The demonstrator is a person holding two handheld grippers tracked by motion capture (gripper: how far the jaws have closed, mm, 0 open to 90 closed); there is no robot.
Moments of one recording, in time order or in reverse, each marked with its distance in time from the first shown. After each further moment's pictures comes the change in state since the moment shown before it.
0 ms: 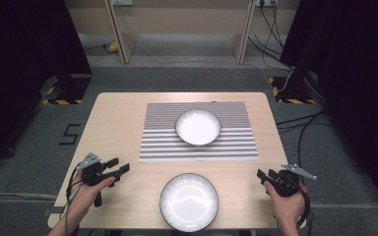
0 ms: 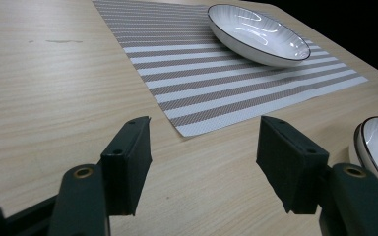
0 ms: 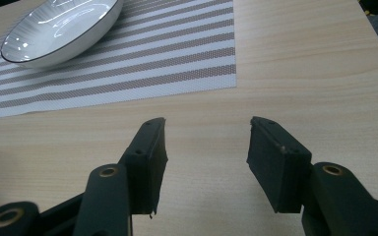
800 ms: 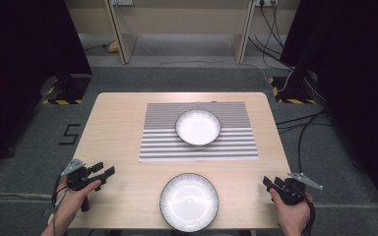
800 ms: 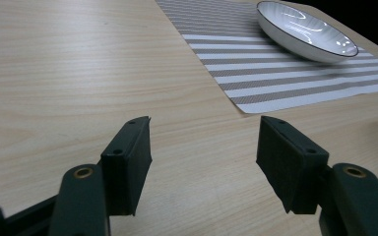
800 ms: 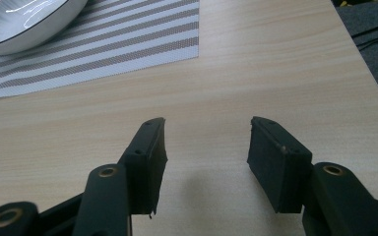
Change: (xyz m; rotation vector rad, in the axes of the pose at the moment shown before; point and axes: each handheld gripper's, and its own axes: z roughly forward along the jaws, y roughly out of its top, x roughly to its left) left arm 0.035 -0.019 -0.026 -0.010 0.104 -0.047; right arm -0.019 -0.022 -0.008 -0.001 -0.045 0.039
